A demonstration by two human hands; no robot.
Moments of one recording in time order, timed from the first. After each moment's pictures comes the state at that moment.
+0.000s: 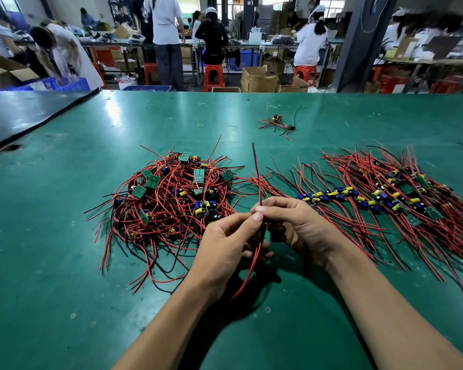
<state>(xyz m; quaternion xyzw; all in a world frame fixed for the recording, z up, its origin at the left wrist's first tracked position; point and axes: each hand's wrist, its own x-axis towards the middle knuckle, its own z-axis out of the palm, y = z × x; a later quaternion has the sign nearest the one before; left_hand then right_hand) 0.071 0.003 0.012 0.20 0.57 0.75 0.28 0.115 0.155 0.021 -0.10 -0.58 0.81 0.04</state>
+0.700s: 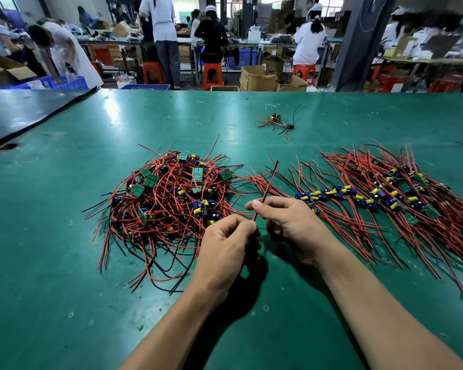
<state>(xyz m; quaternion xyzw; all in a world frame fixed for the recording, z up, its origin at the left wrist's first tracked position) 0.076 0.008 0.005 0.17 0.62 0.74 0.20 0.110 0.151 0.012 -0.16 -0.66 0.73 0.08</state>
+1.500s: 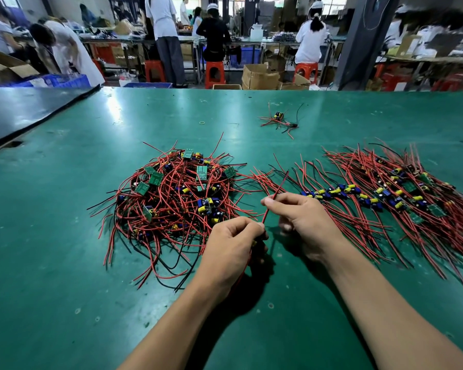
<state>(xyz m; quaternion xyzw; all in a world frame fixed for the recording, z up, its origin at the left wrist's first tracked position) 0.077 0.004 0.012 0.18 0.64 0.71 0.23 0.105 0.160 0.006 -0.21 -0.61 0.75 0.15</state>
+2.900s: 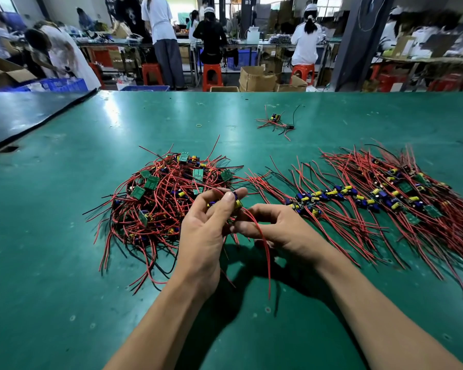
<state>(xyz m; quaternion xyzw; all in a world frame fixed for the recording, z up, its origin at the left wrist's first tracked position) 0.064 -0.003 0.029 0.13 0.49 0.84 0.19 0.116 0.137 0.011 -0.05 -0.71 0.70 0.04</state>
